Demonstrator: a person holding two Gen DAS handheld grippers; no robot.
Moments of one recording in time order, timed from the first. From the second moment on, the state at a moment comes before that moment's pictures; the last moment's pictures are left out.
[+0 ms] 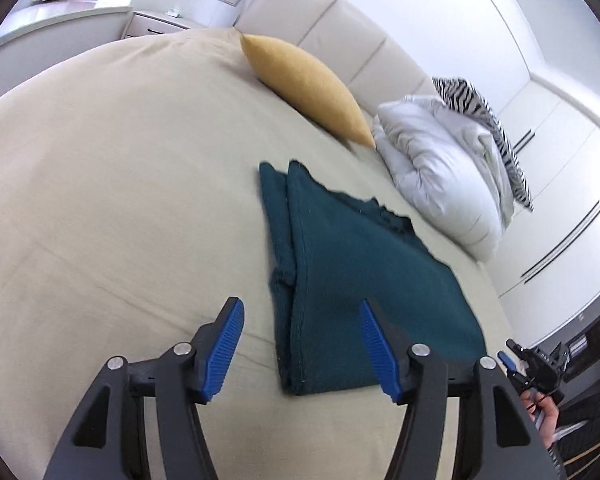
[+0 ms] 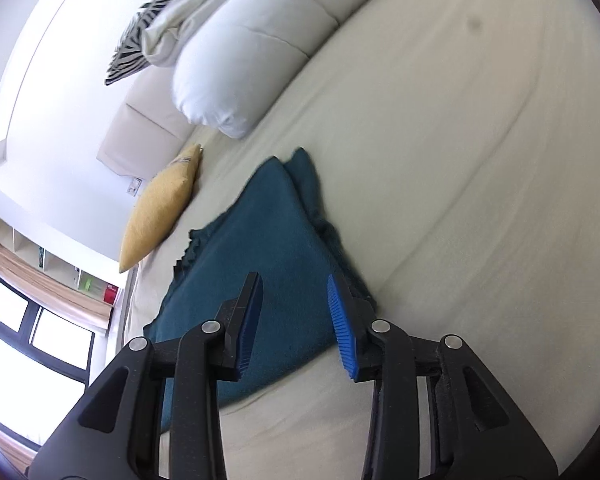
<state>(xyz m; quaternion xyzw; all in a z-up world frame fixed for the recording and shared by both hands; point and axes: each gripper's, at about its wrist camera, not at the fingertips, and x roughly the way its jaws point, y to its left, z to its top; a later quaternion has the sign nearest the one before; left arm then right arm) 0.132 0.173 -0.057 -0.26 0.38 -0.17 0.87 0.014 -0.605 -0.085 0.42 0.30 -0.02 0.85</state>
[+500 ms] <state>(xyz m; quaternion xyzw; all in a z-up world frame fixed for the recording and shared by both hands) 0.222 0.158 -0.091 -0.35 0.45 -0.20 0.80 0.105 -0.449 -0.047 0.37 0.35 0.20 0.84</state>
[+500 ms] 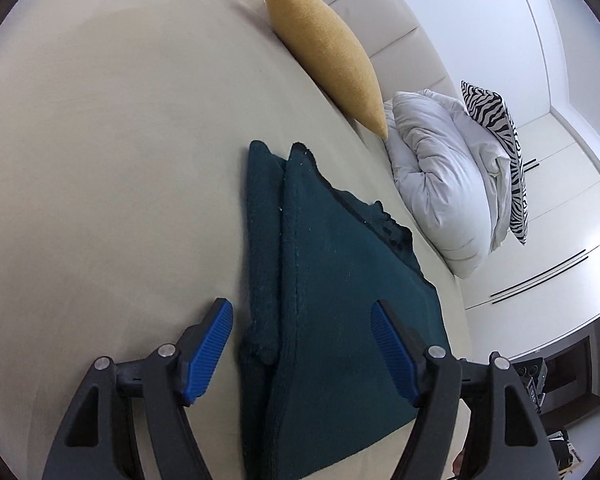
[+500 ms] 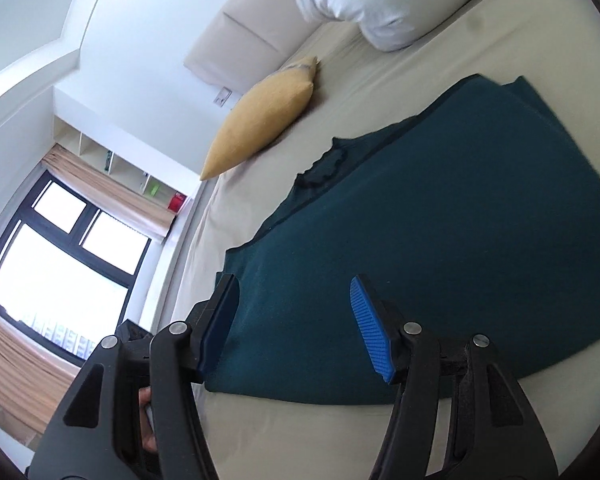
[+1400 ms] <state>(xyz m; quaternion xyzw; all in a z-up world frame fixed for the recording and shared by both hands) 0.229 0.167 -0.113 -0.36 0.47 -0.24 0.77 0.220 -0.286 -0.105 0.30 0.50 0.27 0.77</state>
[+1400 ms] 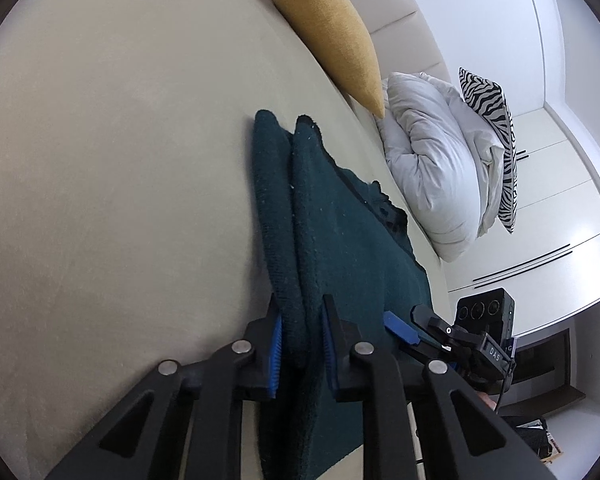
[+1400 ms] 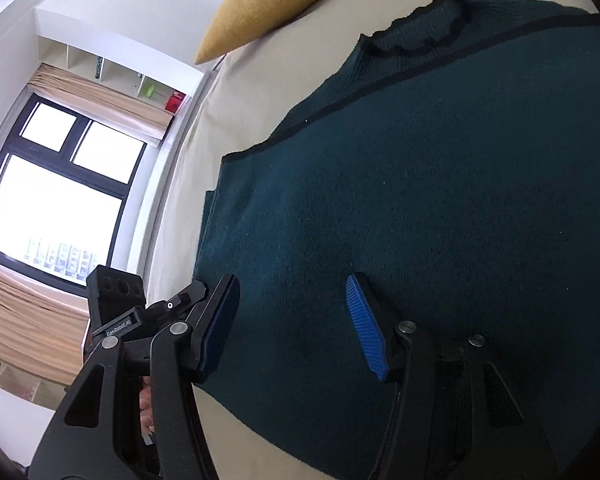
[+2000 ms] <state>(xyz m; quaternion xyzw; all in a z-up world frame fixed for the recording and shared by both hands) 0.243 0.043 -0.013 -0.24 0.46 -0.29 0.81 0.223 -0.390 -0.108 0.45 0.43 0.28 0.73</state>
